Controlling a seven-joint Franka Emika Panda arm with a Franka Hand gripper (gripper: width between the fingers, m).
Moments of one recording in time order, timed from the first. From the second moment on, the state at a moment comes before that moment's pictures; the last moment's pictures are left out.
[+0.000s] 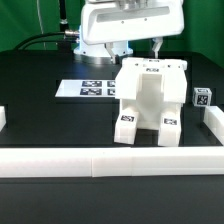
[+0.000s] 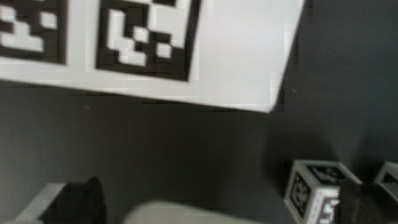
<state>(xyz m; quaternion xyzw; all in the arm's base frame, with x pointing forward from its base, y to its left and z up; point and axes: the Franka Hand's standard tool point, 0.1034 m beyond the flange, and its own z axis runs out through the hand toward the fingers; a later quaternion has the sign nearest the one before) 0.387 0.038 0.072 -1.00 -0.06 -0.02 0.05</state>
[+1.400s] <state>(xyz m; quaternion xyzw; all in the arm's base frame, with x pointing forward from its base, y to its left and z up) 0.464 0.051 0.074 -0.99 -0.08 -0.03 0.05</state>
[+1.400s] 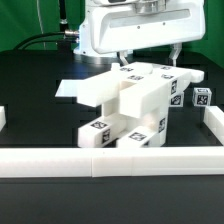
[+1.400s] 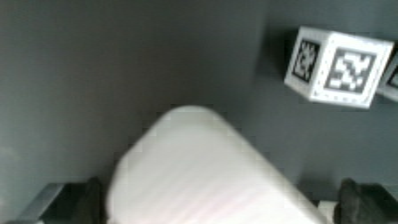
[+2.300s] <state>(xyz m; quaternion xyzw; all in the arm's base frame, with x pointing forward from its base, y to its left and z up) 0.467 0.060 0.067 -0.99 -0.11 -0.01 0.05</state>
